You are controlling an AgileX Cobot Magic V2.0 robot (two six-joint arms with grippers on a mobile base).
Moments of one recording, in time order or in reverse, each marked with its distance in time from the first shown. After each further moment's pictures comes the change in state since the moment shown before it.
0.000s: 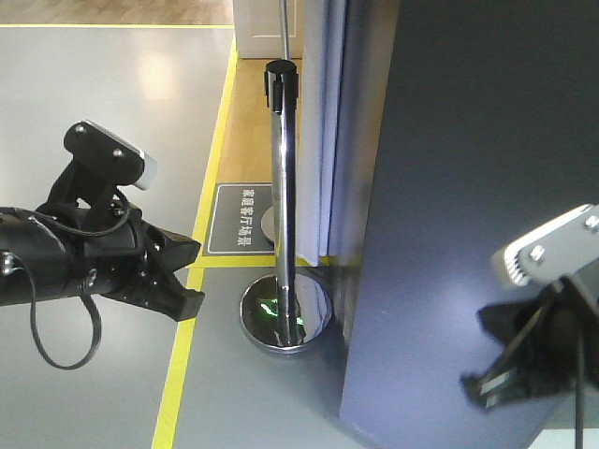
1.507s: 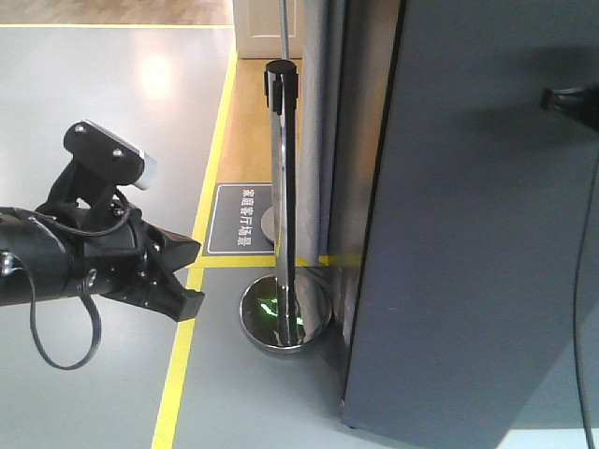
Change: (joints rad) left arm 0.000 -0.001 0.000 0.000 0.001 0.000; right arm -0.690 0.657 -0.495 0.250 -0.607 -0.176
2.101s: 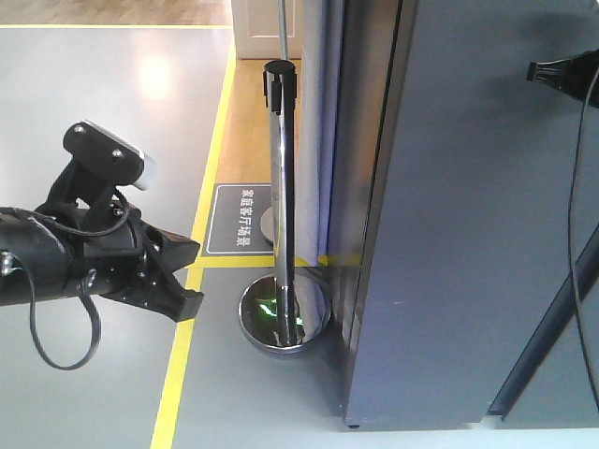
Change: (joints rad) left arm 0.000 0.000 0.000 0.000 0.004 0.000; right arm -0.004 0.243 -0.332 -0.019 0.159 0.000
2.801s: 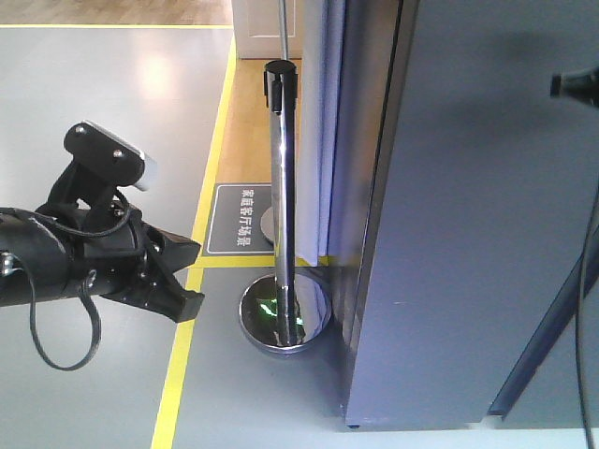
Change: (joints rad) left arm 0.000 0.000 0.000 0.000 0.000 0.000; right arm 0.003 -0.296 0.205 0.071 0.203 -0.141
